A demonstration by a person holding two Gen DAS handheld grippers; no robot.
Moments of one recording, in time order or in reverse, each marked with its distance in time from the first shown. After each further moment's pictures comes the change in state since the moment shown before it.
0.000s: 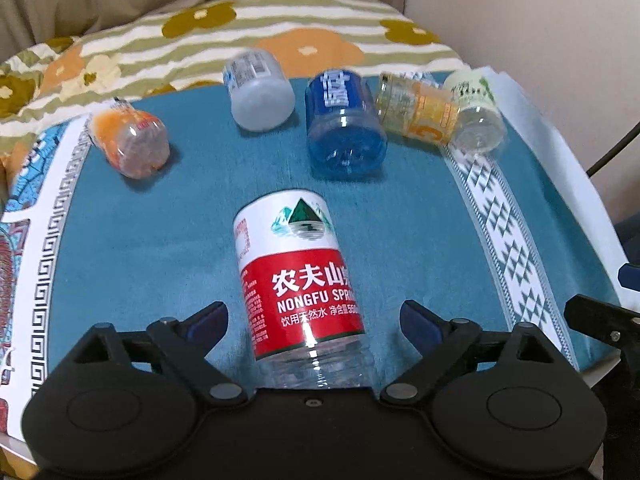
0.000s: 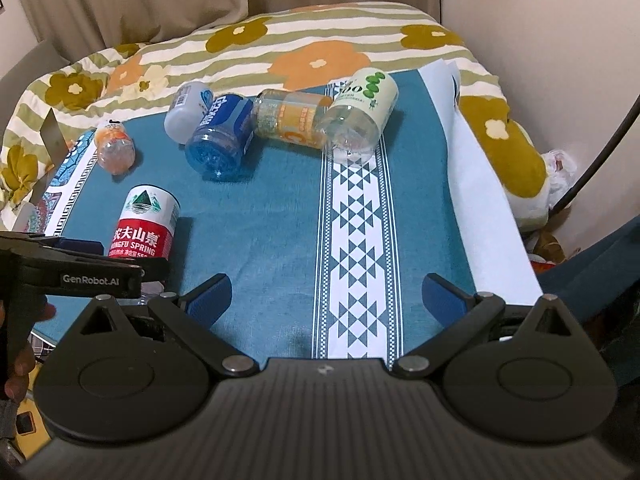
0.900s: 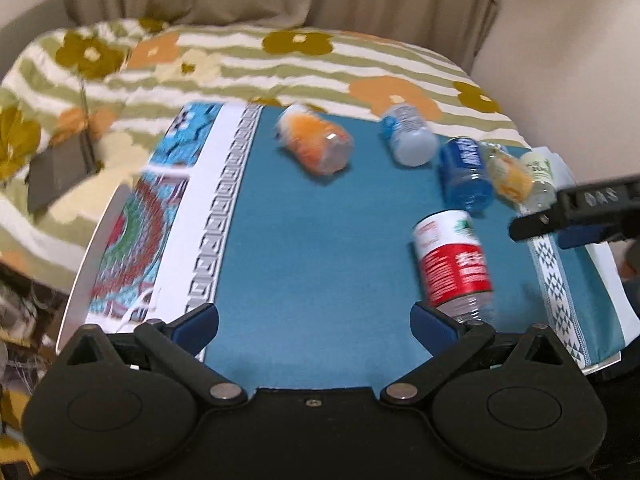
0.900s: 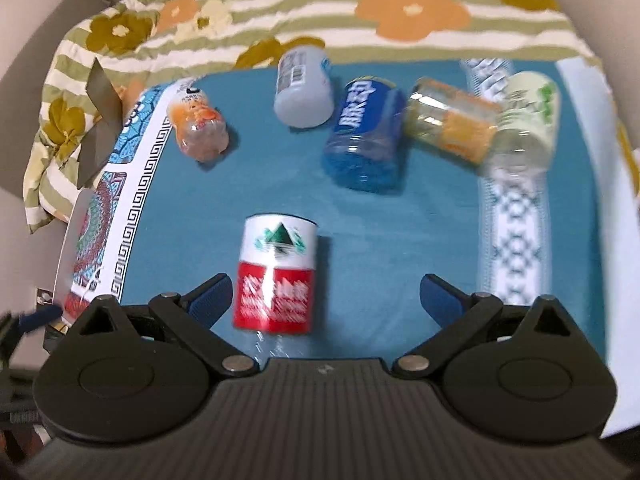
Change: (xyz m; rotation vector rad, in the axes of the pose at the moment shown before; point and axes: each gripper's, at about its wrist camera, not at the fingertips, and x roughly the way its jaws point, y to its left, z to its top) left arm -0.090 0.144 -0.055 -0.210 -0.082 0.036; right arm 0.063 0.116 0.093 -0.053 0.280 0.154
